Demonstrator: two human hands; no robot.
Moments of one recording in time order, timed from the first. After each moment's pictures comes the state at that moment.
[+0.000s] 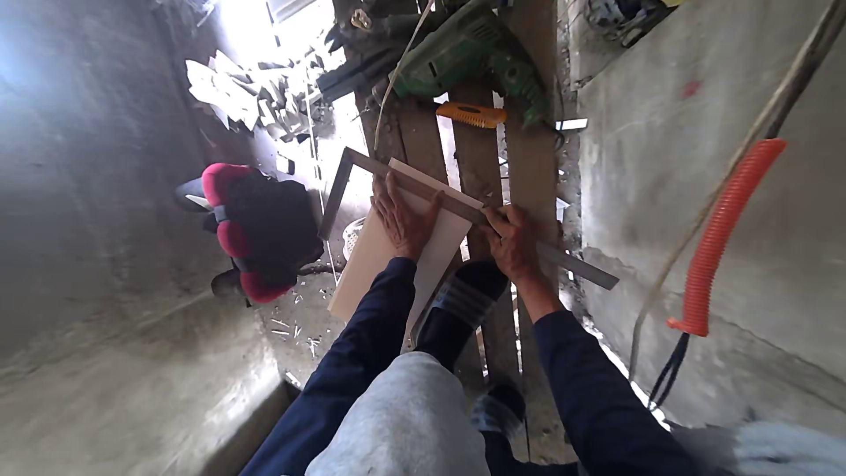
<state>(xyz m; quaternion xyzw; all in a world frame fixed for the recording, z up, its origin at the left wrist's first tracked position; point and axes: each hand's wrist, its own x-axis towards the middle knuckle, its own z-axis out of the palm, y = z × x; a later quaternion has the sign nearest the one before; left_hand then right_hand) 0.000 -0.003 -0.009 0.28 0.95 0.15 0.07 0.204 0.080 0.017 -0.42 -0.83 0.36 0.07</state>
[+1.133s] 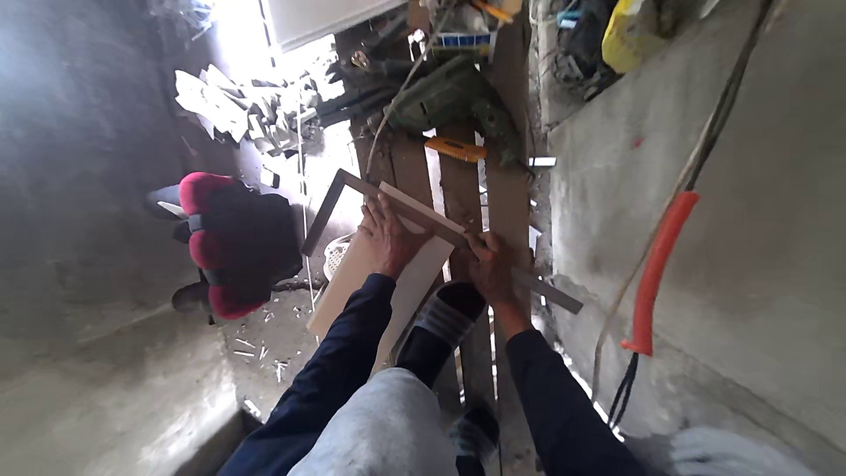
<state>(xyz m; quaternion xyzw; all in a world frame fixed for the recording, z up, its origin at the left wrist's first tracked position) -0.009 0.018 0.032 0.27 0.93 0.01 0.23 0.201 0.084 0.009 -0.43 -0.83 0.35 0.07</state>
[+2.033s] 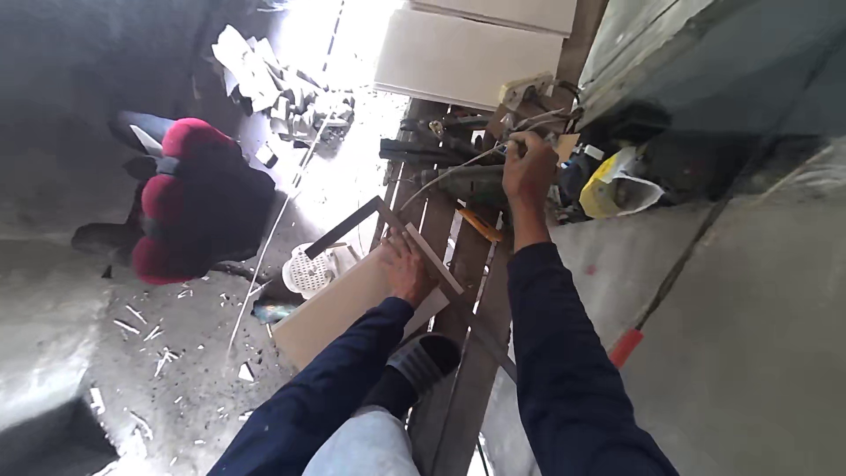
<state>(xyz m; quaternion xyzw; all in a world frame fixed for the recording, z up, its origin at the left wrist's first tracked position) -0.006 0.046 0.050 0.19 0.92 0.03 0.33 -0.036 0.303 0.120 -0.44 -0.85 0.27 0.10</state>
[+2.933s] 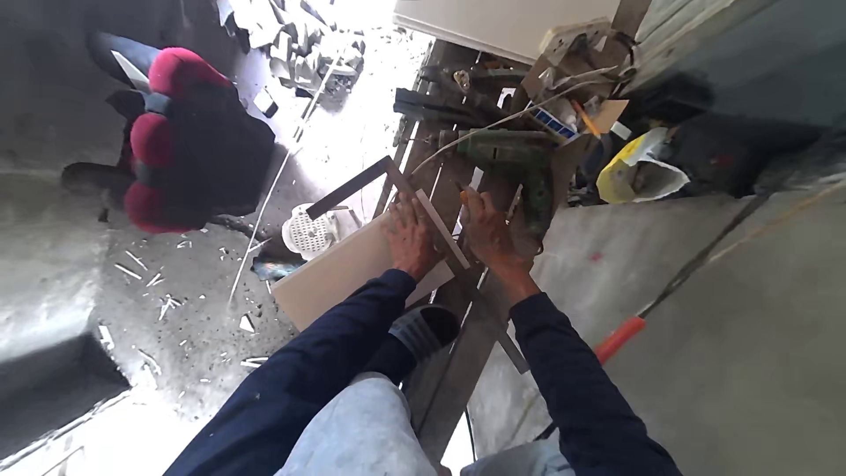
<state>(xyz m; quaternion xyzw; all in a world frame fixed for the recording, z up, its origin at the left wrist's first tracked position) 0.002 0.030 0.050 0.23 0.92 0.08 0.30 0.069 0.178 0.078 -0.20 -0.94 0.28 -0.06</state>
